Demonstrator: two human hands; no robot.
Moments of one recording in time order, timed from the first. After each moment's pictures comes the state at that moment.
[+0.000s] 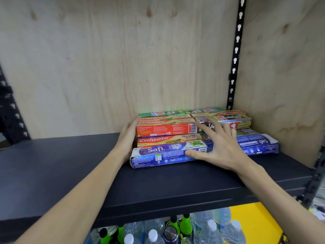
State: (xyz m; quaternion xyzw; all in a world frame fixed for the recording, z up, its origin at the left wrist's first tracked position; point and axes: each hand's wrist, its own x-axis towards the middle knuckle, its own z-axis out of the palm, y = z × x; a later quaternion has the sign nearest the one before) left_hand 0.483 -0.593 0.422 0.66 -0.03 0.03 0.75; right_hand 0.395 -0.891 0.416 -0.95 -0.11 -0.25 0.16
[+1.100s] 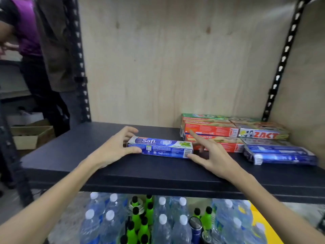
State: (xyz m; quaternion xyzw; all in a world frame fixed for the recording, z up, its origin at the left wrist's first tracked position) left_hand 0.342 -0.391 0.421 0.88 -0.13 0.11 0.44; right_hand 0.367 -0.751 0.407 -0.89 -0.31 -0.22 0.24
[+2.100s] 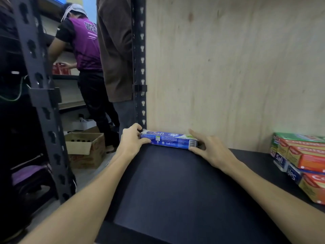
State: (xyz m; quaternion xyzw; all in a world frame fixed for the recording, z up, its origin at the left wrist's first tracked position) left_hand 0.465 -0.194 0.423 0.87 0.12 0.33 0.36; right_hand 0.553 -0.483 0.409 -0.86 -0.38 -0.20 0.27
